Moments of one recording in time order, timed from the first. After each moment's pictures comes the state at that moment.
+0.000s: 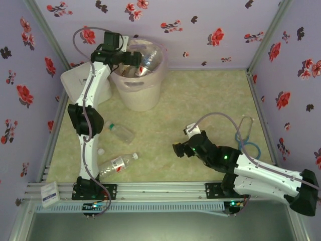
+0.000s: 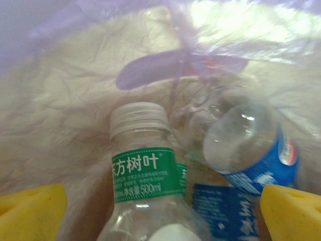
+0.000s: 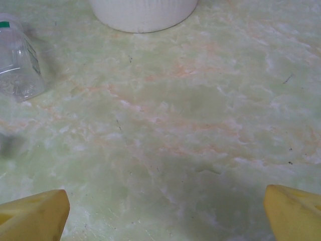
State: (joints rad) left arm -0.26 2.23 2.47 -0.86 0.13 -0.07; right arm 1.07 0.84 0.60 -0.47 0.40 0.40
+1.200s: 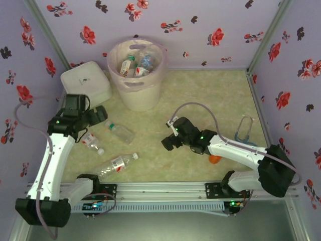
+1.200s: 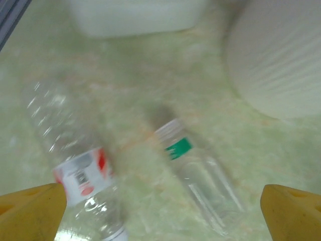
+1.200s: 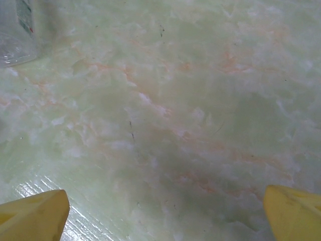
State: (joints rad) left arm -0.10 0.99 1.05 -0.98 -0.12 -0.49; right arm 0.88 1.29 0.75 -0.30 0.11 0.14
